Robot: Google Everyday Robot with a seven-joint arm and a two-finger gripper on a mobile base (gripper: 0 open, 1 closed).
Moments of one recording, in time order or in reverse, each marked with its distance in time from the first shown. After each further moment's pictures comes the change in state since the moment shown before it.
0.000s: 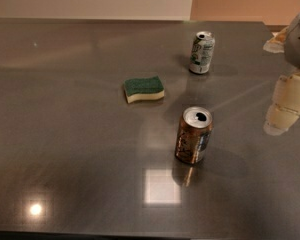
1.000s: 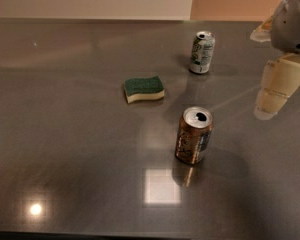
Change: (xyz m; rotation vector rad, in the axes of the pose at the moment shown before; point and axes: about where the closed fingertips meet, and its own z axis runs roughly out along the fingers) arm -0.018 -0.019 -0.002 -0.017 -0.008 -0.048
